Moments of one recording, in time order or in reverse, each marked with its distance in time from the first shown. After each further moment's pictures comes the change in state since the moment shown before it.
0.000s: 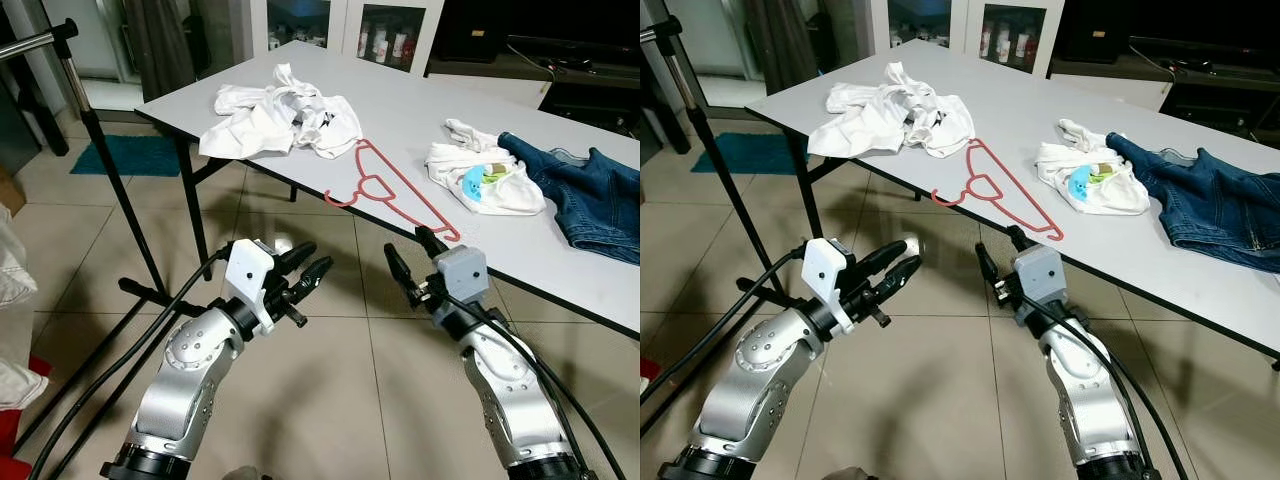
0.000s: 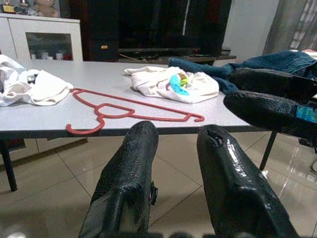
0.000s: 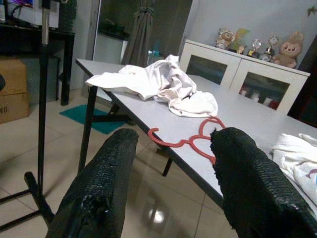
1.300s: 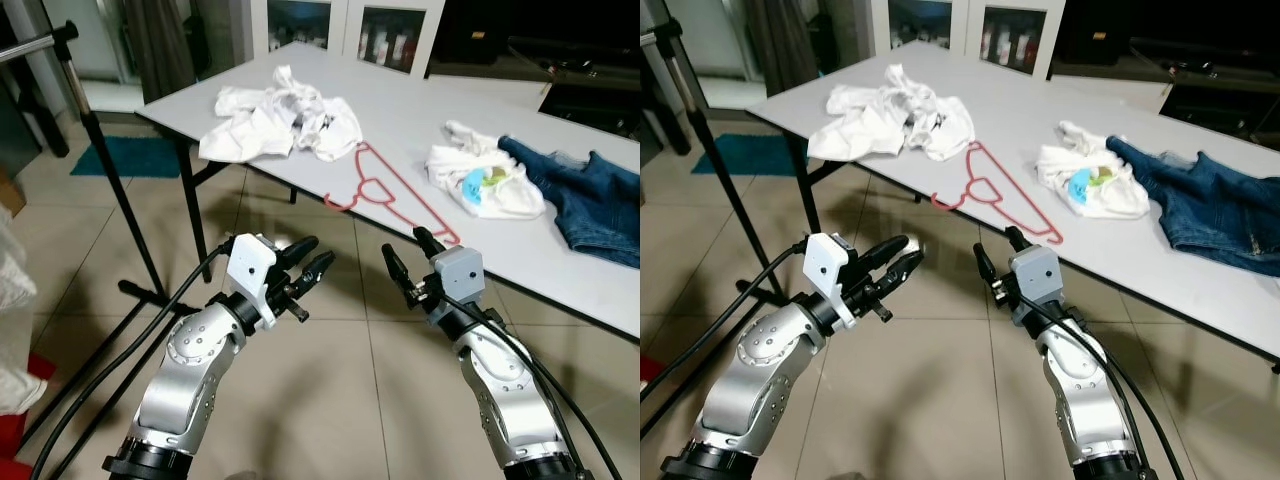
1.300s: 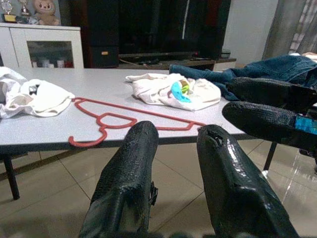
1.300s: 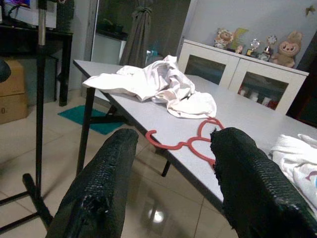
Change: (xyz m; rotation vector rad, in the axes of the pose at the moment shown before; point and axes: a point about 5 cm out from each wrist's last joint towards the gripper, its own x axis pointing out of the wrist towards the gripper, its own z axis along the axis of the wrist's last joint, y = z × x) left arm 0.004 0.001 0.005 0.018 -0.012 0.001; right arm 0.001 0.002 -0.002 0.006 0.006 -0.005
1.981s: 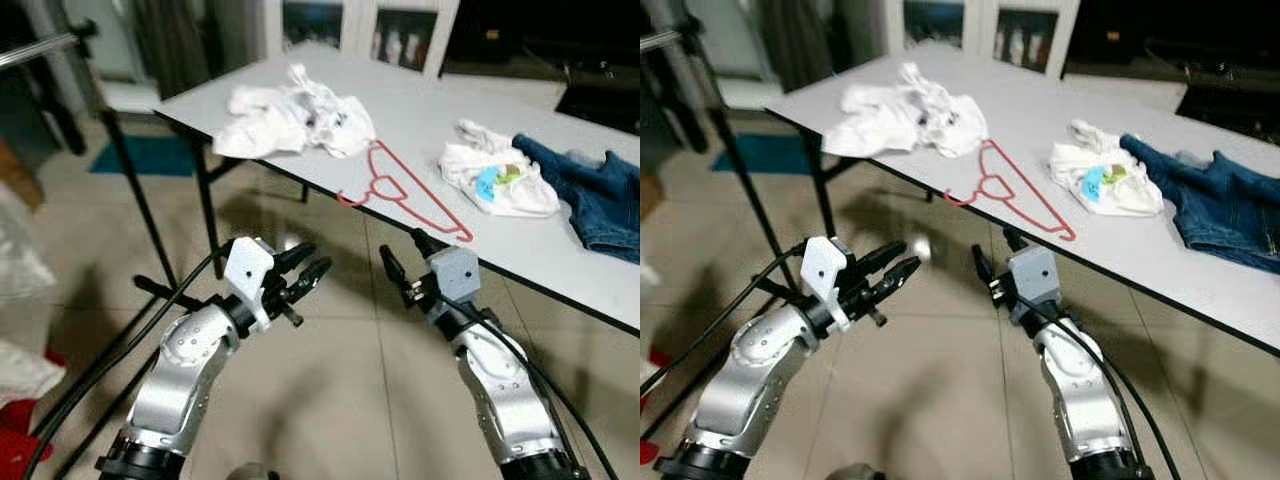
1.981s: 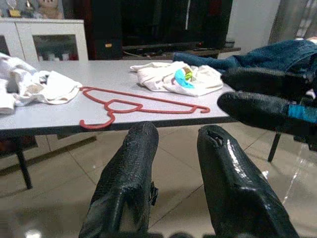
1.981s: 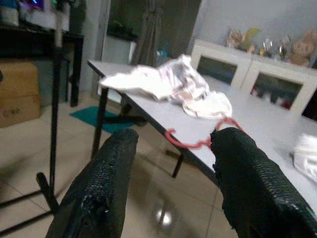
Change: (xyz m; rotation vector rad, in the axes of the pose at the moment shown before) left arm -0.005 0.003 -0.003 0.034 0.031 -0.038; right arm 0.002 0.003 -0.007 0.007 0.019 0.010
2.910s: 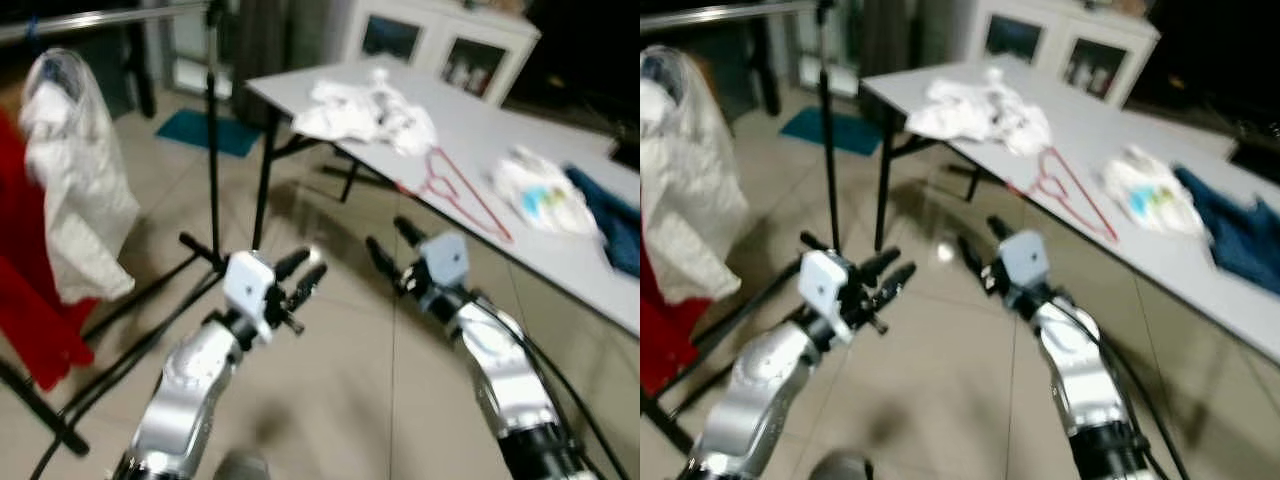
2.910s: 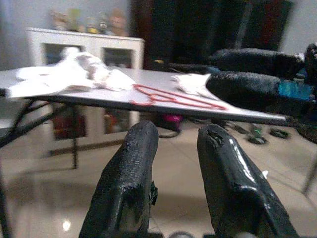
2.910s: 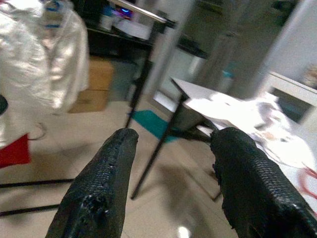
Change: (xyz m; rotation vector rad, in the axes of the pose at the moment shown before) left arm -0.002 -0.014 -0.008 -0.006 -0.019 0.070; right arm 0.017 -0.005 0.009 -0.024 -0.020 0.104
